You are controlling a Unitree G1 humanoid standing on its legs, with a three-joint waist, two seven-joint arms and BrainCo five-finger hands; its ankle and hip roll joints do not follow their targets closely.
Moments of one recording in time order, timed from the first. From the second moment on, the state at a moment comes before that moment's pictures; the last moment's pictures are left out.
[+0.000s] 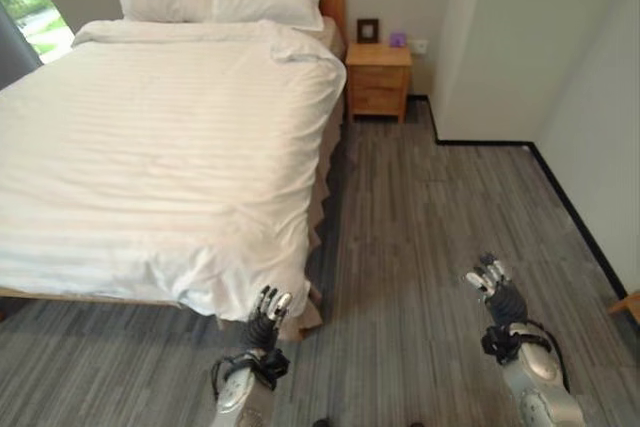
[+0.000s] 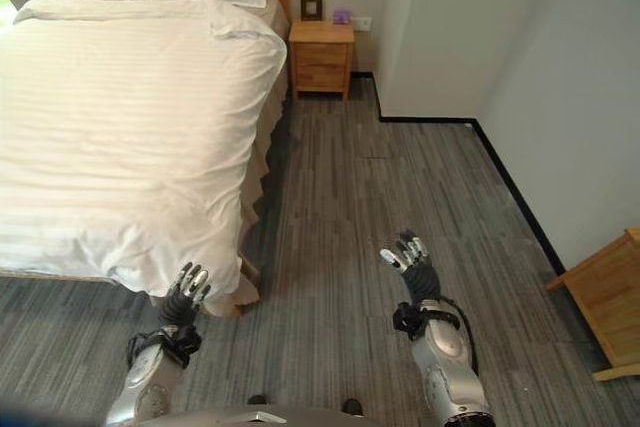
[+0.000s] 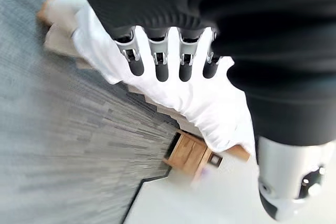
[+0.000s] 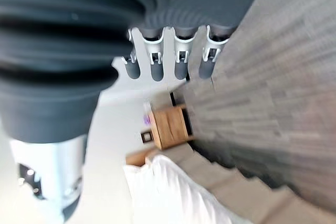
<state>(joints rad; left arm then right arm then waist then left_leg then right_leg) 0.19 0.25 -0.08 0.31 -0.56 -0.15 0.04 0.18 -0.31 0.08 0.18 0.49 -0.14 -0.08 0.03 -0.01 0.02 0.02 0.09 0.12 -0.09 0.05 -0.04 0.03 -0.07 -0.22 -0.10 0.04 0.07</state>
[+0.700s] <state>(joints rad) 0.24 0.16 -0.08 0.38 -0.65 -0.15 0.03 0.16 -0.31 0.04 0.26 0.47 -0.15 -0.06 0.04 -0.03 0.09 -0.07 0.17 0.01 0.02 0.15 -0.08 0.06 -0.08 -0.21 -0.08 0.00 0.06</state>
